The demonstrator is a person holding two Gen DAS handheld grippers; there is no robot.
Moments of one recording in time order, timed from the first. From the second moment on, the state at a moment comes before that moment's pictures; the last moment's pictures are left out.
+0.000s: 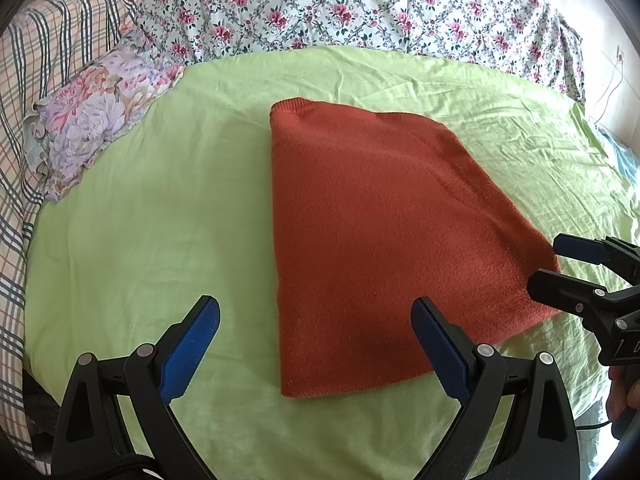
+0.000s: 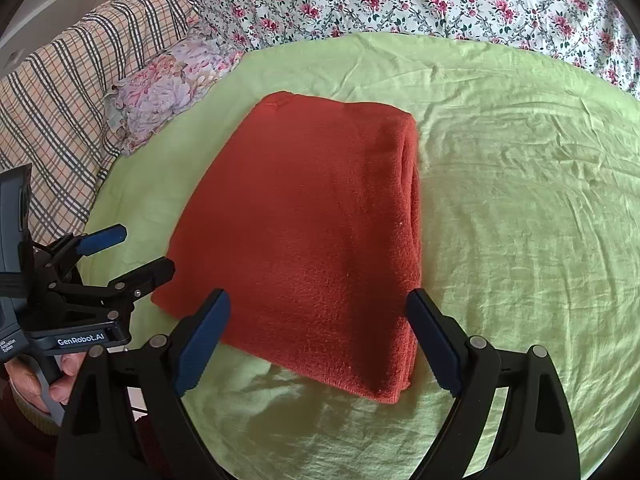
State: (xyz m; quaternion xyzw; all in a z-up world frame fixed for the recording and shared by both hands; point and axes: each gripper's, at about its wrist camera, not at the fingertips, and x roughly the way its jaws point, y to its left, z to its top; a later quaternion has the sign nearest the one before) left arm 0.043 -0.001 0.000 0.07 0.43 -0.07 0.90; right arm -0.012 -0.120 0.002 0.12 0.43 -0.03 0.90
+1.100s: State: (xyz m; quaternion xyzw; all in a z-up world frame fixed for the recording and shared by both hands) left arm 0.040 -0.001 -0.002 0.07 0.43 -0.08 0.90; right arm -0.011 -0.121 -0.001 0.10 0.42 -0.03 0.90
